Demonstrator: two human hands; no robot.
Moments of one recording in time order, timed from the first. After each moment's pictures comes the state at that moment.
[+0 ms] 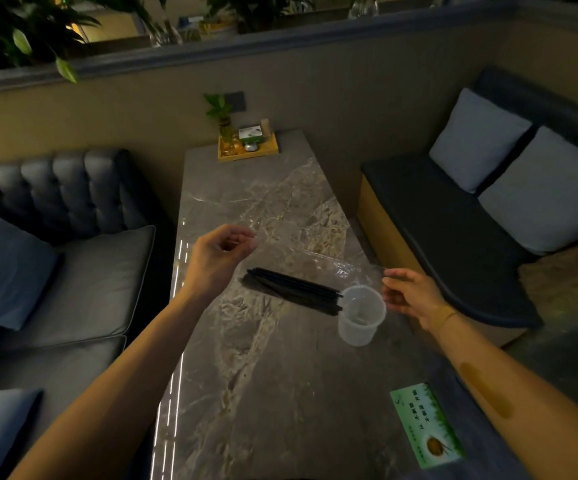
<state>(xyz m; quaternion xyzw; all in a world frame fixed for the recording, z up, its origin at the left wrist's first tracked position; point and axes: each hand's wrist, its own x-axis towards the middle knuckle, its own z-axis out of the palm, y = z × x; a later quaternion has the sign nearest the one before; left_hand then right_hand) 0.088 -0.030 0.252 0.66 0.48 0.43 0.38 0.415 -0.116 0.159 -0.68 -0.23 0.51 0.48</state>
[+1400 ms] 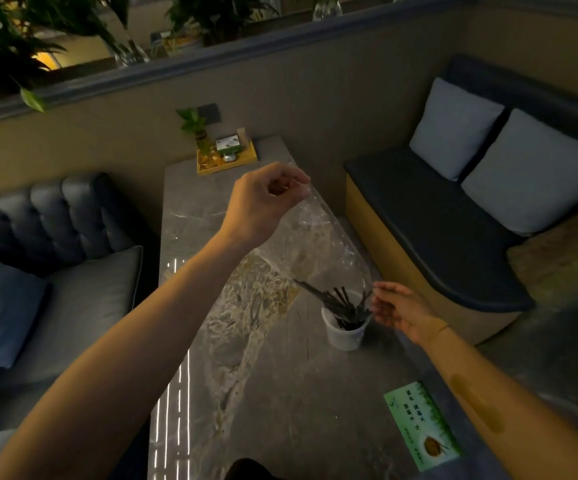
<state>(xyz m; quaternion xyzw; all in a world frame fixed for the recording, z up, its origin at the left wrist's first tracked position) 0.217 -0.006 0.330 0.80 0.33 0.40 0.30 0.437 -0.130 0.128 -0.63 -0.14 0.57 0.51</state>
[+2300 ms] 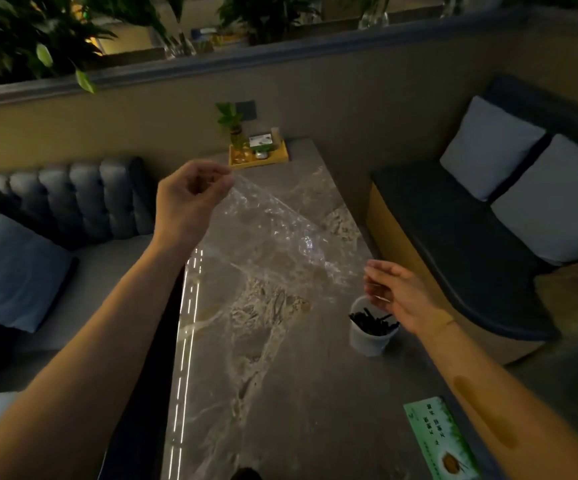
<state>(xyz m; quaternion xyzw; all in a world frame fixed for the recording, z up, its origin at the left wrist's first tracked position) 0.068 0.002 0.343 0.66 0.41 0.55 0.30 0.368 -0.102 0.195 -0.56 -0.22 0.58 0.55</state>
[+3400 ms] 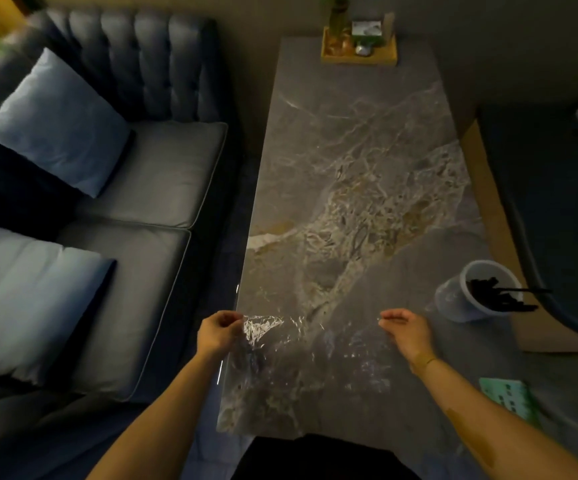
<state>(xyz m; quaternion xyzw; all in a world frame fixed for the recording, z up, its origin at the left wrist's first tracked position) -0.139 -0.148 -0.002 0.30 0.78 0.28 0.47 0.220 -0.138 0.005 -0.75 -0.31 0.49 0.31</state>
